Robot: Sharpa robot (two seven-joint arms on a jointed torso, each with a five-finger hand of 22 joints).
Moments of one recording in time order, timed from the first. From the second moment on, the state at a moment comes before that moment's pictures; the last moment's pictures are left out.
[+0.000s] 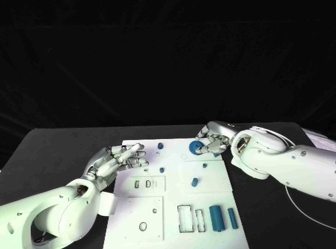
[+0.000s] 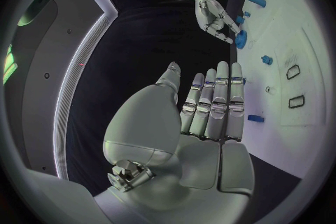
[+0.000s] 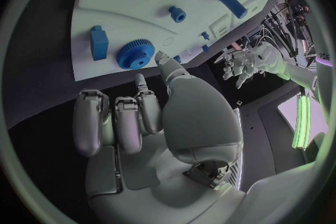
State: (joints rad) left arm 1.12 -0.95 0.01 1.77 -0.02 -0.39 0.47; left_hand 1.33 0.05 0.01 0.11 0.05 0.94 0.22 0.13 0.08 1.04 0.16 0.13 0.08 1.08 0.12 0.22 0.18 0.18 0.90 0.23 0.29 0.13; right arm 1.32 -0.88 -0.01 1.52 -1.43 -0.28 -0.25; right_hand 1.25 -0.11 0.14 0.00 0.27 0.96 0.14 0.09 0.10 1.46 0.05 1.36 1.31 1.47 -0.03 1.52 1.31 0.08 1.42 0.08 1.44 1.26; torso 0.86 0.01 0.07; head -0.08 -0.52
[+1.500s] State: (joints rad) left arm 1.12 -0.94 0.01 1.77 -0.02 -0.38 0.47; left_hand 1.33 0.05 0.01 0.11 0.05 0.94 0.22 0.13 0.08 1.04 0.16 0.13 0.08 1.08 0.12 0.22 0.18 0.18 0.90 0.23 0.29 0.13; right arm 1.32 -0.82 -0.01 1.49 -1.60 -0.24 -0.32; right_hand 1.32 -0.02 0.23 -0.04 0.18 1.03 0.13 0.14 0.12 1.47 0.04 1.43 1.31 1.47 -0.04 1.53 1.31 0.08 1.45 0.08 1.46 1.30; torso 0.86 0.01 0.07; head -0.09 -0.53
